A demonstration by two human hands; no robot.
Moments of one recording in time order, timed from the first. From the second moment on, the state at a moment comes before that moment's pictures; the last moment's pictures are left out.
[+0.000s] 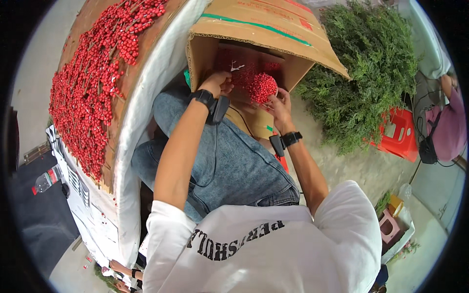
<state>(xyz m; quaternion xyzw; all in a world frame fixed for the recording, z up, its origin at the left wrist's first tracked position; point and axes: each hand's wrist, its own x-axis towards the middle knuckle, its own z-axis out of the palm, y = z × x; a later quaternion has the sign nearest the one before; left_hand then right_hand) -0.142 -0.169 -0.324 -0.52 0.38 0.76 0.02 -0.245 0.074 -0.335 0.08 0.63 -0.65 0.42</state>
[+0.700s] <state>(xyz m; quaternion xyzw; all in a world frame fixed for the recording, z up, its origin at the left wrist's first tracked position) -0.148 -0.147 -0.406 -0.61 0.37 0.70 0.07 -0.262 -0.010 -0.378 -0.17 0.91 -0.36 0.09</state>
